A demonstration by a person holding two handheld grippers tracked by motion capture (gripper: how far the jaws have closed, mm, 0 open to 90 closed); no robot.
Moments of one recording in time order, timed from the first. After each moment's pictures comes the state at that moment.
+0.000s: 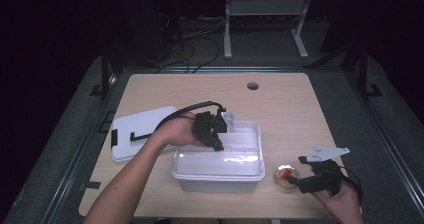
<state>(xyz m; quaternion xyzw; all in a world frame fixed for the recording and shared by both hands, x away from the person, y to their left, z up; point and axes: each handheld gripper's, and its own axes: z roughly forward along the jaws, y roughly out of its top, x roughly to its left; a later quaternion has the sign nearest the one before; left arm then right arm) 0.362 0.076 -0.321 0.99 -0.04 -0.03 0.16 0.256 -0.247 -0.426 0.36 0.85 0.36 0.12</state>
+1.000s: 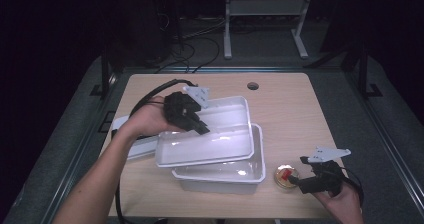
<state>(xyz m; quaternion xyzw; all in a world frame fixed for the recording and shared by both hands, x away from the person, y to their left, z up) 0.355 0.150 -0.245 0.96 0.02 0.01 0.26 0.254 -0.250 -0.427 0.37 0.85 0.35 0.13</state>
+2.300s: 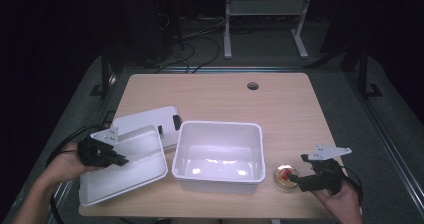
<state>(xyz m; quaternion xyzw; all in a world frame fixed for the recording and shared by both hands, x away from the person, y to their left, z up) 0.308 0.352 -0.361 0.96 0.17 0.02 0.22 0.256 -0.248 -0.424 0.38 0.84 0.36 0.14</state>
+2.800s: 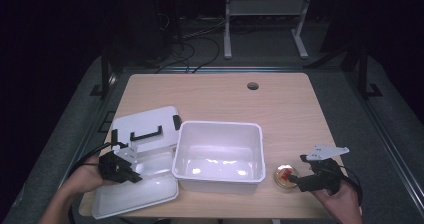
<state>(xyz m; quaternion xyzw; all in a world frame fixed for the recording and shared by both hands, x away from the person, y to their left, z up) 0.302 0.320 -0.410 0.97 0.12 -0.03 0.19 0.258 -0.247 -0.425 0.37 0.85 0.35 0.14</state>
